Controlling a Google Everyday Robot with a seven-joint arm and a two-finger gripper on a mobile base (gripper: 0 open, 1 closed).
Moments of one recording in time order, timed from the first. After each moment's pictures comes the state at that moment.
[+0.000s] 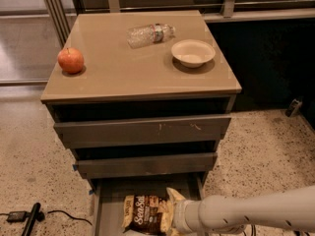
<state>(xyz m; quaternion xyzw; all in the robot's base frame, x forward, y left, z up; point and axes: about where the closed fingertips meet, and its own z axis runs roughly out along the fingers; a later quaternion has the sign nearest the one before) 0.383 -0.027 0.430 -0.64 0.70 0.14 0.29</state>
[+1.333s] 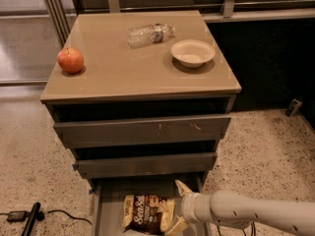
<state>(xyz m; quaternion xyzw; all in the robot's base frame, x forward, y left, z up) 0.432 -0.054 0.405 -0.58 0.72 0.16 0.34</state>
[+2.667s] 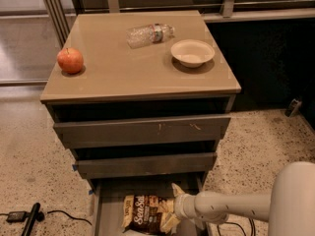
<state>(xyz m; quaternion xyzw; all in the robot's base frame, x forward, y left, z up) 0.489 -0.045 0.260 -0.56 0.75 0.15 0.33</state>
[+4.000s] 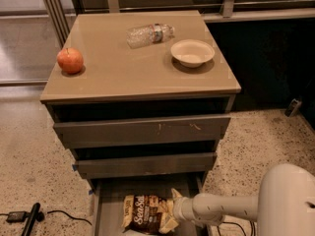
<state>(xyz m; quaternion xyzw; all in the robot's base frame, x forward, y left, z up) 0.488 -0.043 0.214 -0.54 0.77 0.17 0.30</state>
